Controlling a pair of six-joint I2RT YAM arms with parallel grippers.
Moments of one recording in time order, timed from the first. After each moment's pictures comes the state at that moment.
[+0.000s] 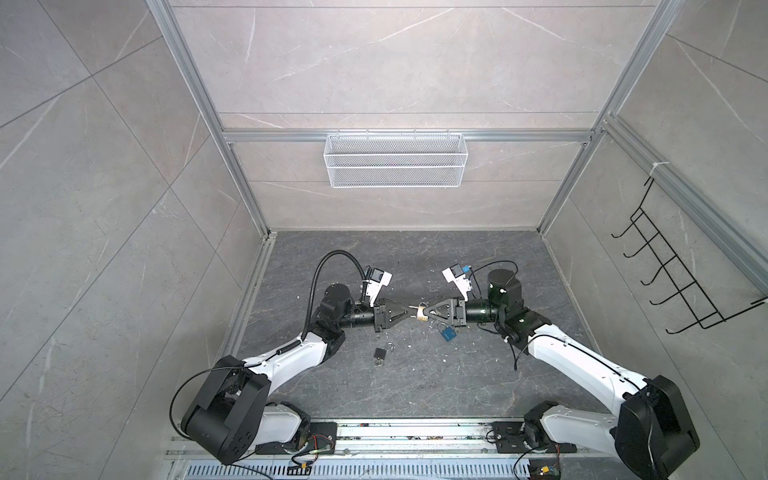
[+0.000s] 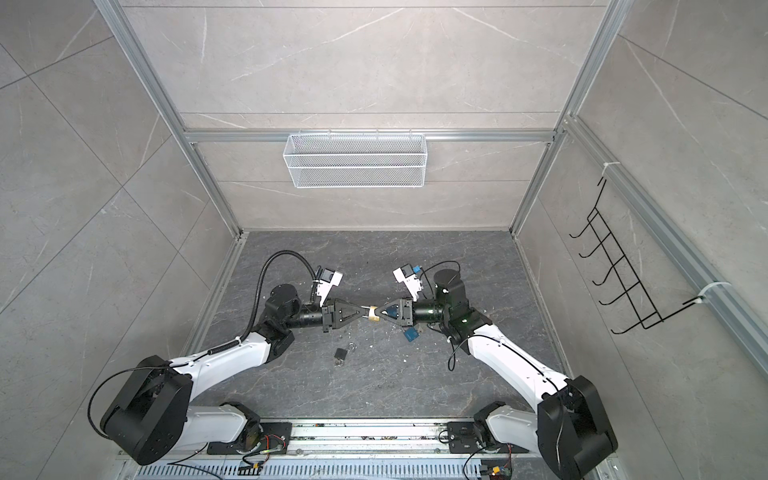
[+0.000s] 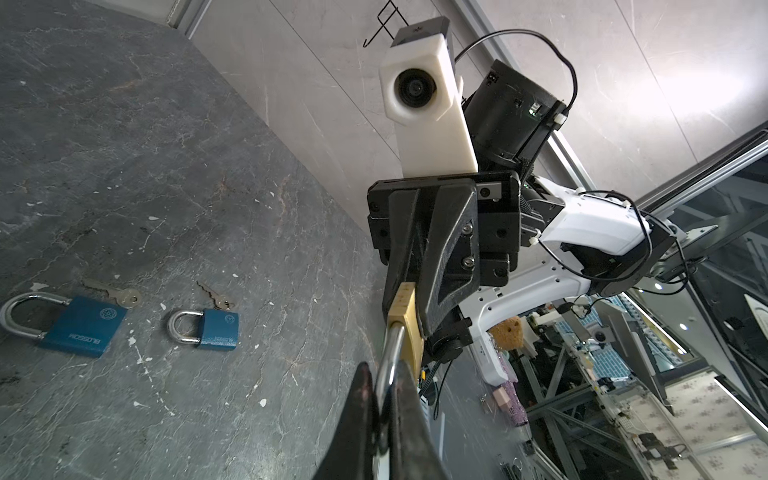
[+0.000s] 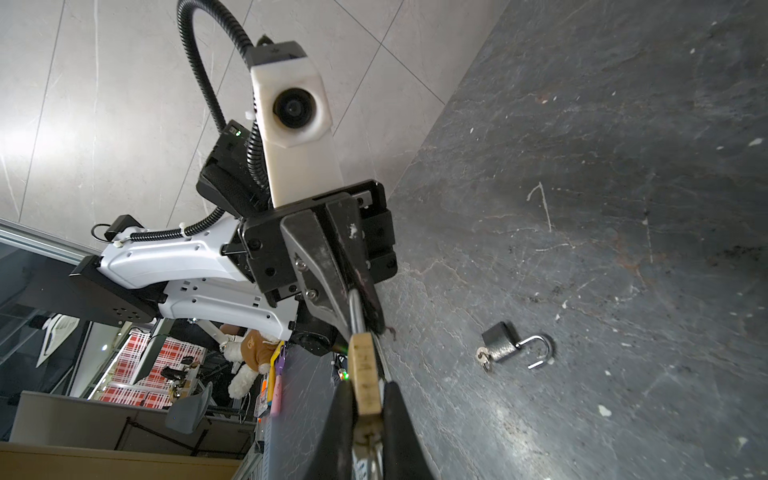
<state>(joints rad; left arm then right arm) -0.54 1.34 0.59 0.72 0.96 -0.76 0.46 1.22 0.75 0.16 -0.97 0.66</state>
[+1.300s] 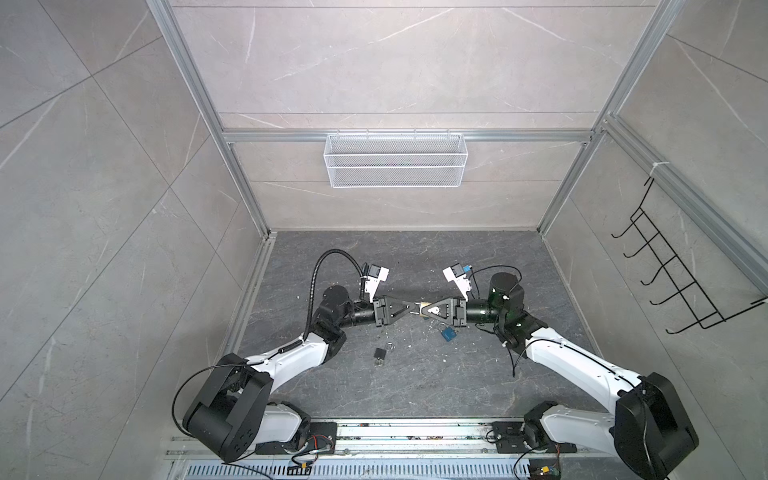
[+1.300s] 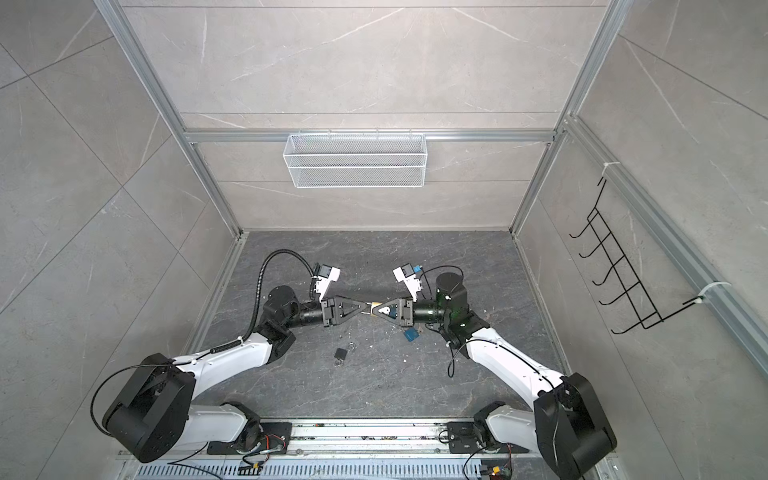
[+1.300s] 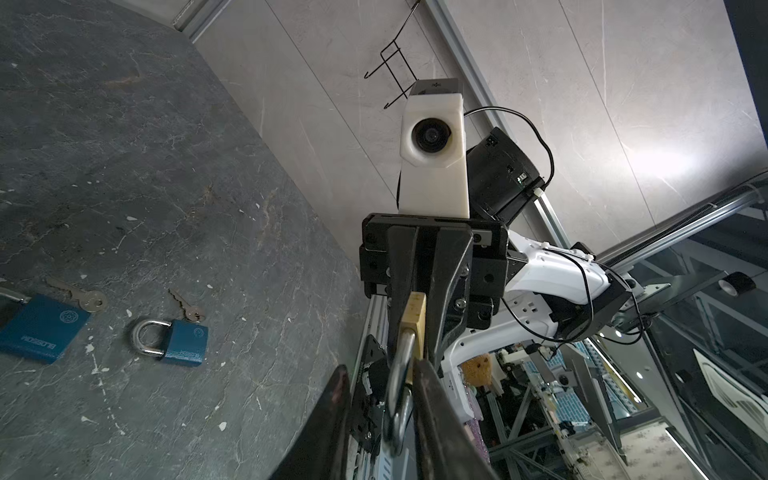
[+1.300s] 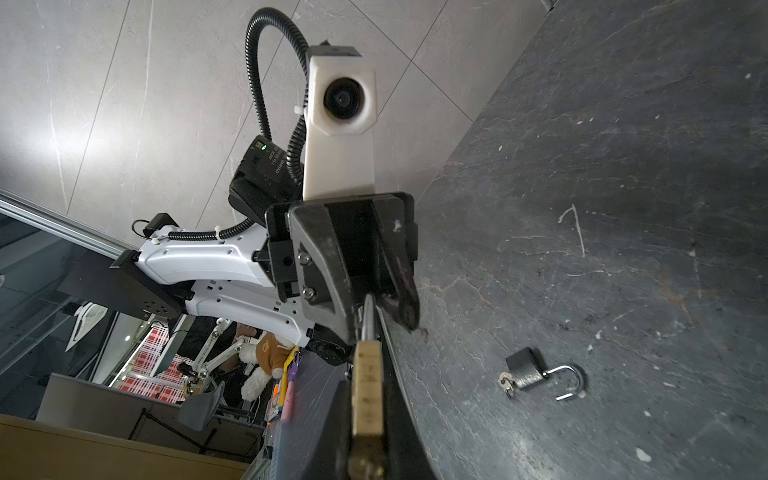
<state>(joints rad) -0.55 1.33 0.58 0.80 0.90 -0.93 0.47 1.23 0.70 0.33 -1.00 0.74</state>
